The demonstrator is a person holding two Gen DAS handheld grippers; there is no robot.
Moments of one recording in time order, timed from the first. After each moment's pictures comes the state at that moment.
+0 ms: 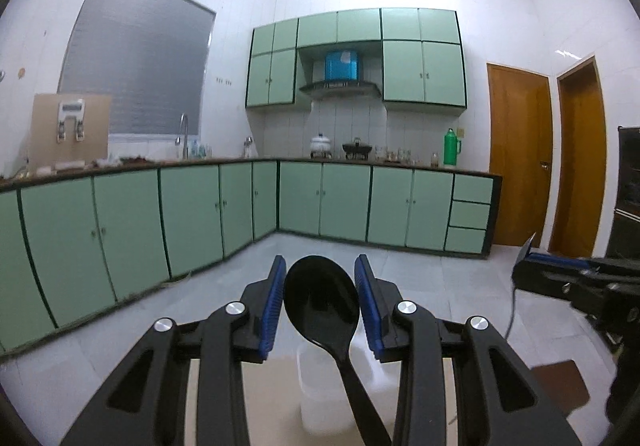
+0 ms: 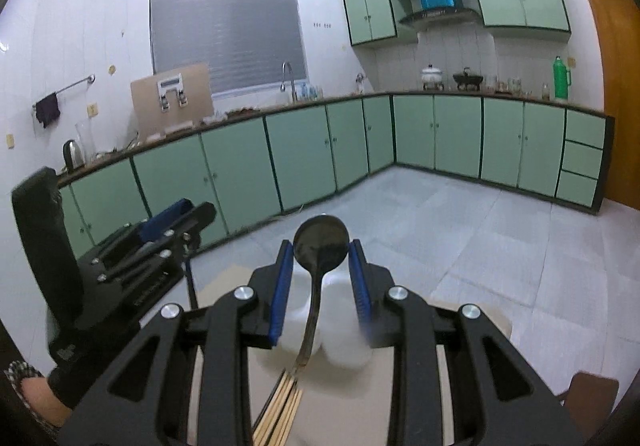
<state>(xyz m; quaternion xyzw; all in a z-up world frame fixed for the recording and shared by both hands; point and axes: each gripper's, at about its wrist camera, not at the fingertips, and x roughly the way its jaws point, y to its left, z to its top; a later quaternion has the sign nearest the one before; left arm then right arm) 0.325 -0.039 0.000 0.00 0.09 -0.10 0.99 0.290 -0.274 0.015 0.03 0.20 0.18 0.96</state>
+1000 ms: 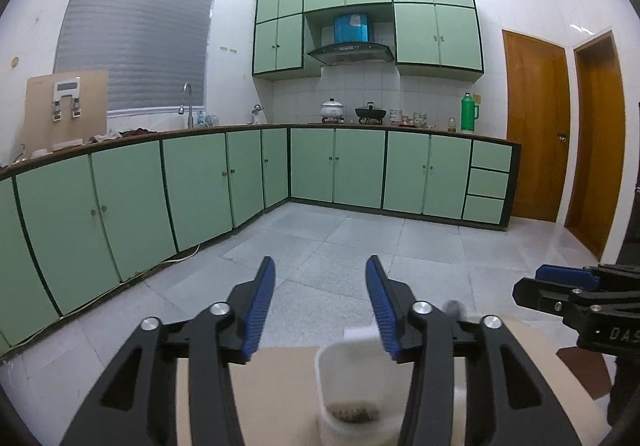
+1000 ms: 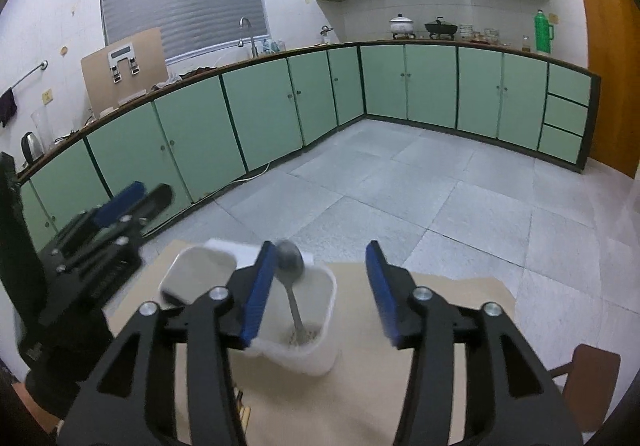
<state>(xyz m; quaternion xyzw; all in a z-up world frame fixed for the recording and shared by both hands) 0.387 -0.040 -0.063 0.01 0.15 -0.08 0.99 0.366 -0.270 -0.064 0.03 0.29 0.12 0.95</state>
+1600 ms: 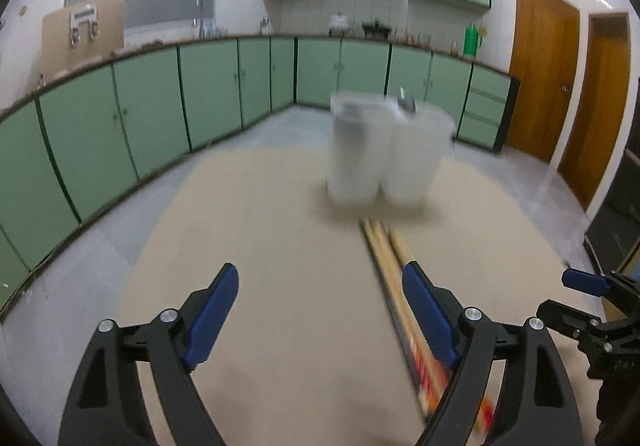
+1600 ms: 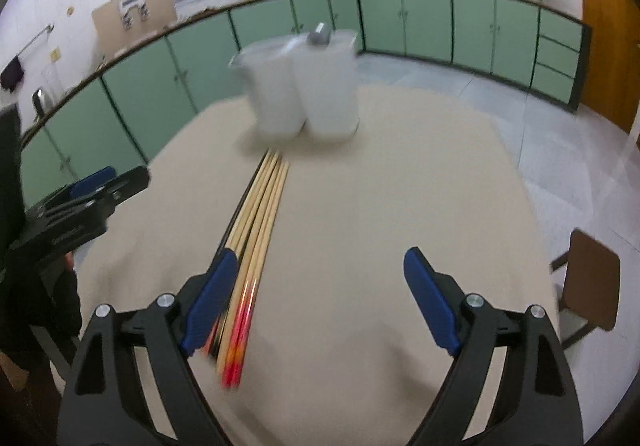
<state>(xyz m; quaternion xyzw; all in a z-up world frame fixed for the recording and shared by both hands) 0.195 -0.002 -0.142 0.01 0.33 -0.07 0.94 0.149 -0.259 -0.158 0.02 0.40 0.13 0.91</state>
